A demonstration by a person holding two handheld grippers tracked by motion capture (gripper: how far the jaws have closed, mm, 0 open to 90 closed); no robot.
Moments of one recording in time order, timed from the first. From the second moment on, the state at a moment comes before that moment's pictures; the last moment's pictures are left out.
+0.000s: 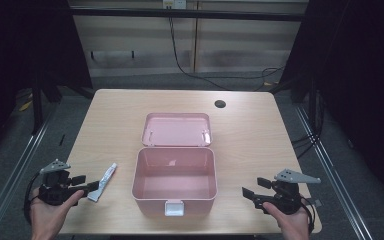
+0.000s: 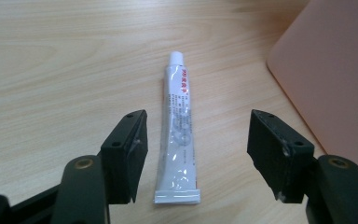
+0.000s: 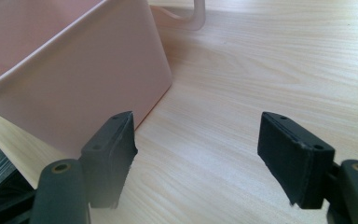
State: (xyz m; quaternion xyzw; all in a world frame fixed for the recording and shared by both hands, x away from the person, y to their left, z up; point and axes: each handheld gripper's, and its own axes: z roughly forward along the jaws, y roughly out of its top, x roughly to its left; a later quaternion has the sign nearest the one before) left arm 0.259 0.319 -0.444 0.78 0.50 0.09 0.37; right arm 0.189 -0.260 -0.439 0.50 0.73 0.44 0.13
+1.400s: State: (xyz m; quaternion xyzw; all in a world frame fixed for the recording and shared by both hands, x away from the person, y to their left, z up) left arm 0.307 0.278 -0.414 0.86 0.48 0.04 0.19; right arm 0.189 -0.260 -0.440 0.50 0.73 0.45 0.12
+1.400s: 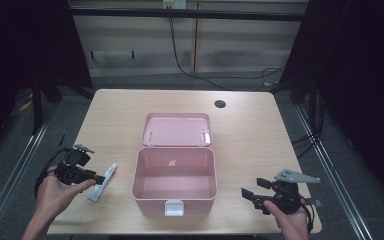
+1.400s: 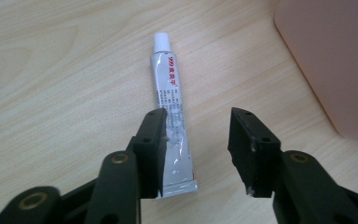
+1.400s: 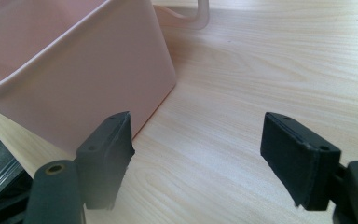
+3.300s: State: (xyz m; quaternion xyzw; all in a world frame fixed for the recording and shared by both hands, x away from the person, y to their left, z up) left arm 0.351 0.245 -0.463 0.88 0.48 -0.01 0.03; right arm 0.191 -0.257 -0.442 0.50 0.74 0.45 0.10
